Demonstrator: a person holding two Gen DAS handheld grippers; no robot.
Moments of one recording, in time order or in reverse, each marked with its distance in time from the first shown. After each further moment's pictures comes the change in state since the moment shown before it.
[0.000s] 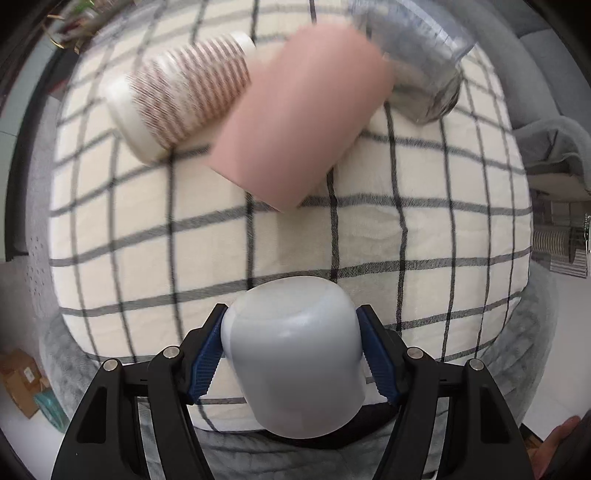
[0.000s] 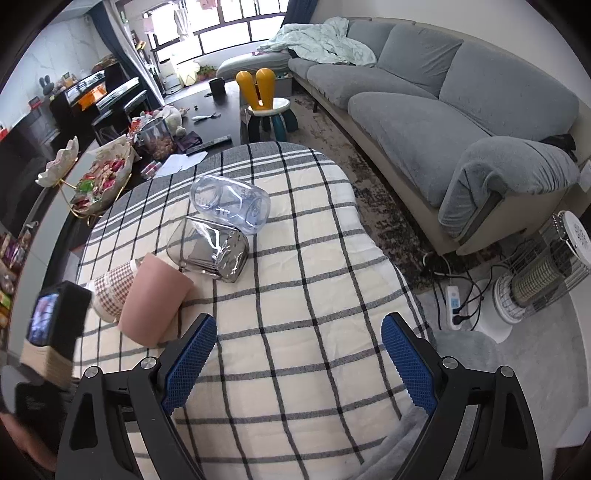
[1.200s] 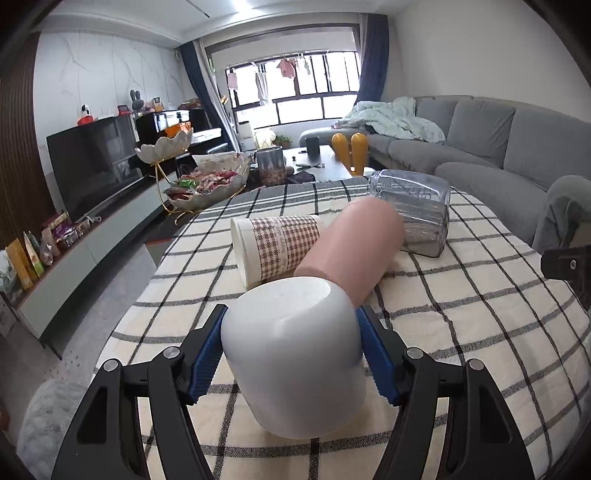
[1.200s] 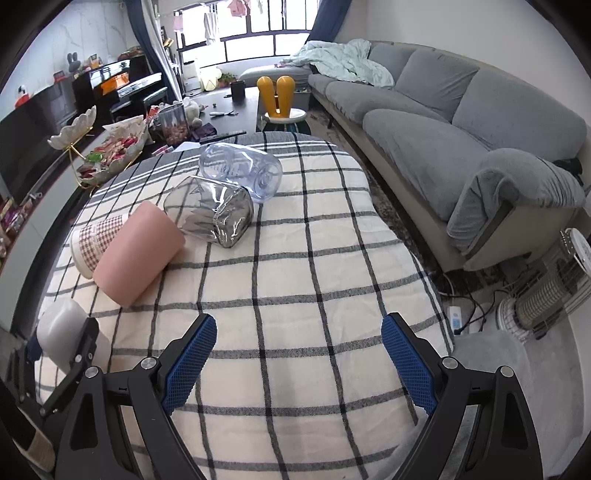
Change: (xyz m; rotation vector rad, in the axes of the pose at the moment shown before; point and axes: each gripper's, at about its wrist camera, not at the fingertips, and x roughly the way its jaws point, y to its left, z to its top) left arm 0.017 0.003 -0.060 -0.002 -1.032 0.244; right arm 0.035 0.006 -0.059 -0.108 -0.092 -0.011
